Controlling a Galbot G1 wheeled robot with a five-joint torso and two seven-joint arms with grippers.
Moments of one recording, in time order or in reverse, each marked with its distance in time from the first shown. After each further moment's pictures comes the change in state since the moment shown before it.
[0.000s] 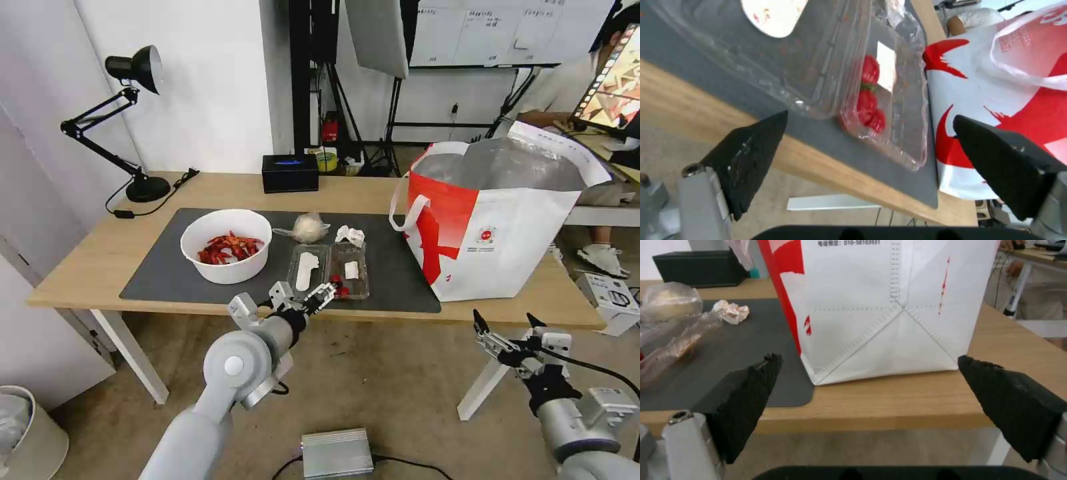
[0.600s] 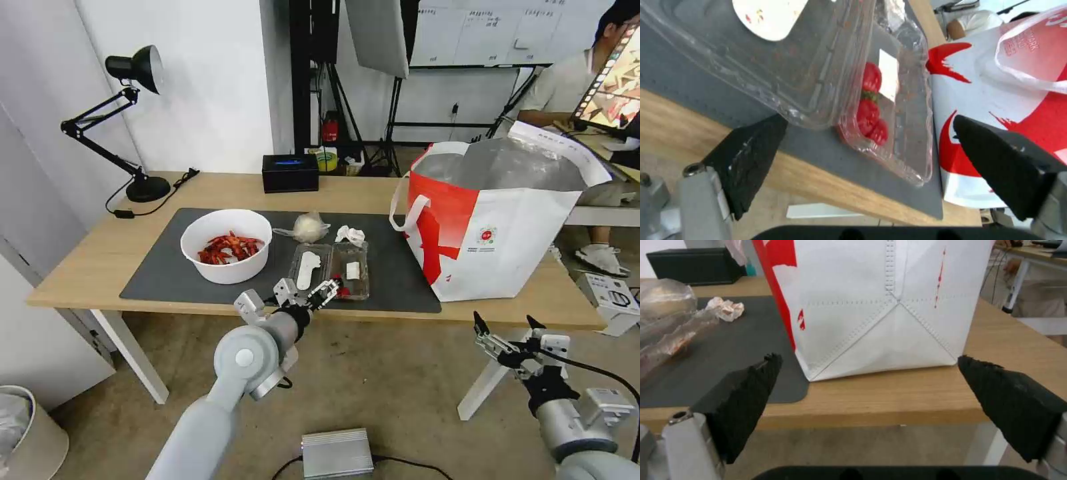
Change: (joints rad) left arm -0.014 -0.025 0.014 0.047 0.057 -0.013 0.040; right arm 0.004 0.001 -0.001 -0.020 -0.001 0.012 -0.001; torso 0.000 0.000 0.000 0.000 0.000
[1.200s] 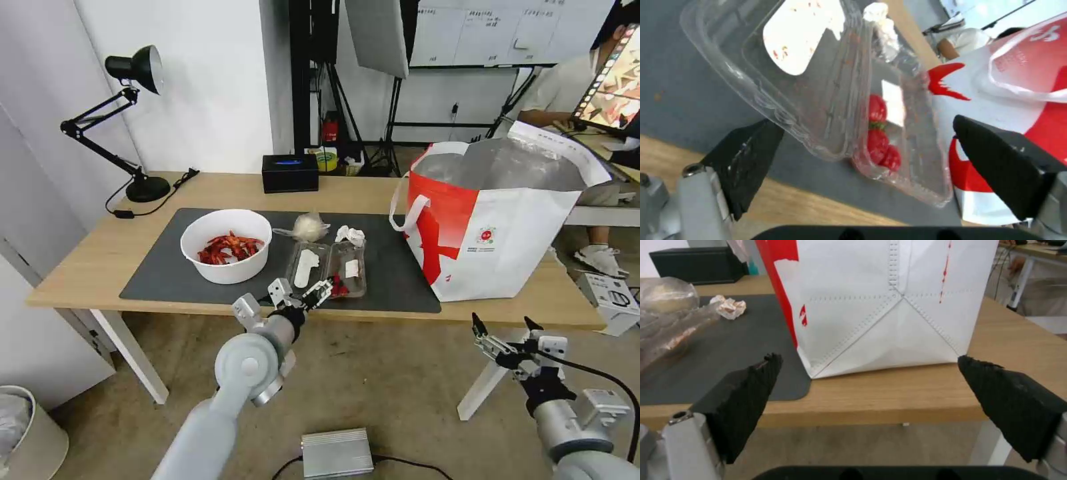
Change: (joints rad) left arm 0.040 0.026 0.007 0.012 0.182 -0.066 0.153; right arm 0.003 -0.005 -0.008 -0.017 0.005 0.015 -0.007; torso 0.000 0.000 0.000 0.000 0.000
